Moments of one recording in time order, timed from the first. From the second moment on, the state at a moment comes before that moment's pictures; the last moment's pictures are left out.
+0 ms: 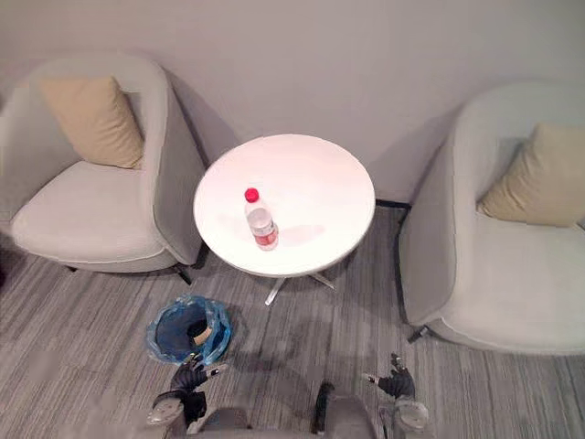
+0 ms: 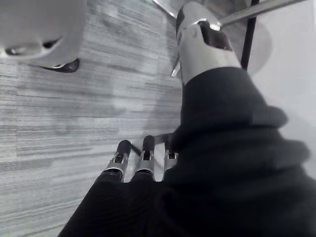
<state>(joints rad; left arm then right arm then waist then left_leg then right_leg) 0.09 0.07 0.01 0.84 -0.18 -0.11 0.09 0.12 -0.14 -0.08 0.83 0.09 -0.10 -0.11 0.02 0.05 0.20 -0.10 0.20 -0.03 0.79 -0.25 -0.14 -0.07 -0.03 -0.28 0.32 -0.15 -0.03</state>
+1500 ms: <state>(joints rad) 0.12 0.12 -0.03 0.87 -0.18 -0.09 0.07 0.21 -0.13 -0.10 0.46 -0.05 -0.11 -0.13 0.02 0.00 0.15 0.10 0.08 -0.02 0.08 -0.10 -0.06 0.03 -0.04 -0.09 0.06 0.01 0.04</state>
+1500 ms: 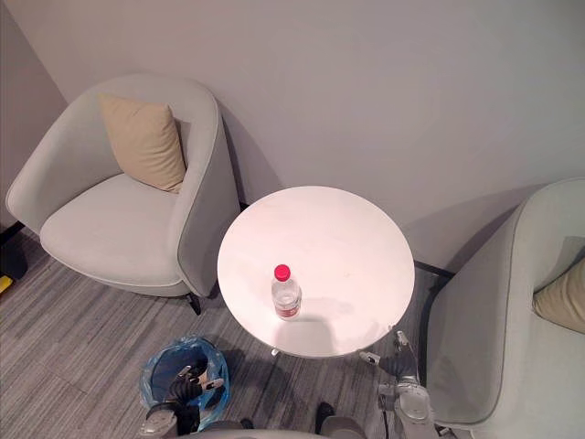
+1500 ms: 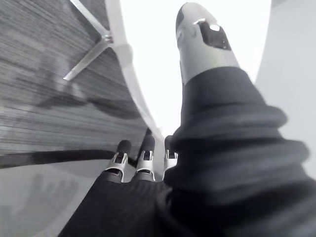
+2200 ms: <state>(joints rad) 0.16 0.13 -0.07 0.83 -0.15 -0.10 0.06 0.17 -0.20 0.14 0.24 -0.12 -0.15 -0.05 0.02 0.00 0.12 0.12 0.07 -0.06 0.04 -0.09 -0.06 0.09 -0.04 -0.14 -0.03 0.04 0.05</state>
